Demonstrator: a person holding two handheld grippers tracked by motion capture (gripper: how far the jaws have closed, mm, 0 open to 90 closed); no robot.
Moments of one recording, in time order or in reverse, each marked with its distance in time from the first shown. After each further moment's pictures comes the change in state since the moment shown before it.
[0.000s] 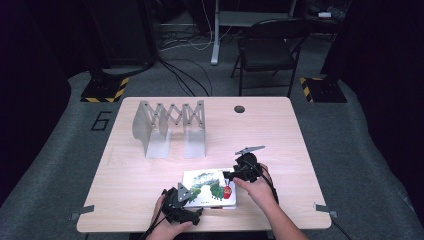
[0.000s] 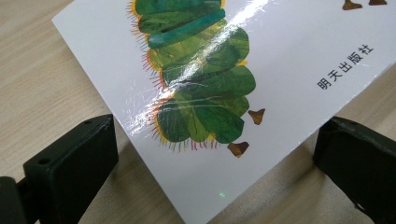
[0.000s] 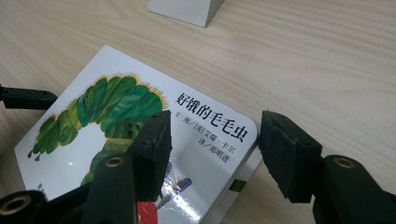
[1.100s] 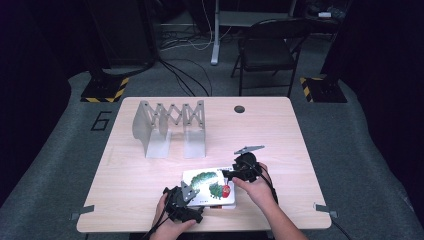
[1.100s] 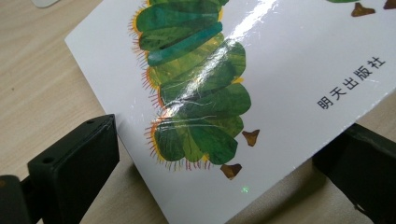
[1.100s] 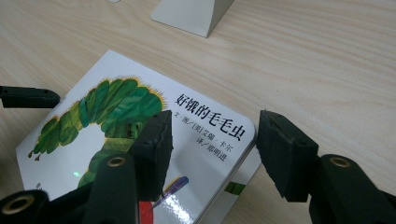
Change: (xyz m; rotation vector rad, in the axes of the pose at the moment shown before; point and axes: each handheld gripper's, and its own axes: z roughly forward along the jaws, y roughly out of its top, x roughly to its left) left arm -0.008 0.009 0.001 0.015 0.080 0.040; right arm 0.006 0.003 -0.004 -0.025 -0.019 -0.029
